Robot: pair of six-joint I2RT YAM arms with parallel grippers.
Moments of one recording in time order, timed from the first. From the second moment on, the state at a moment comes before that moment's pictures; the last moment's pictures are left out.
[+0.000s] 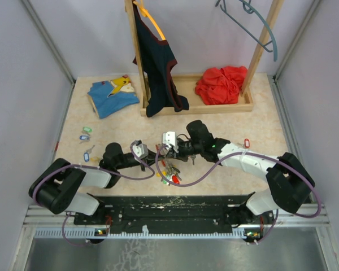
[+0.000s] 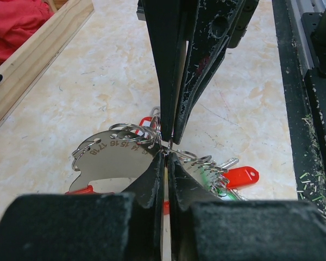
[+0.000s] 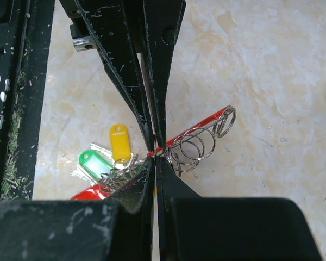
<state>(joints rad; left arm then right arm) -0.54 1.42 0.22 1.15 0.80 0.15 0.78 1.40 0.81 -0.01 -0.62 -0.56</state>
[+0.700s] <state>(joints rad) -0.56 1.42 0.22 1.13 0.79 0.21 0.70 1.42 0.83 -0.04 -0.73 -0.49</state>
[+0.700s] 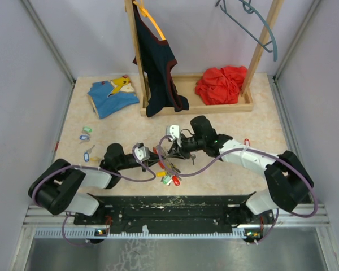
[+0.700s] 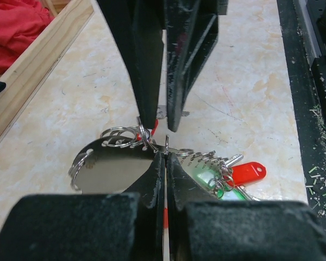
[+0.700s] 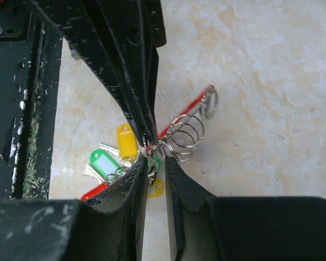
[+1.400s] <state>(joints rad) -0.64 1.35 0.17 1.11 0.70 0.36 0.69 1.54 0.91 -0.05 -0.72 -0.30</state>
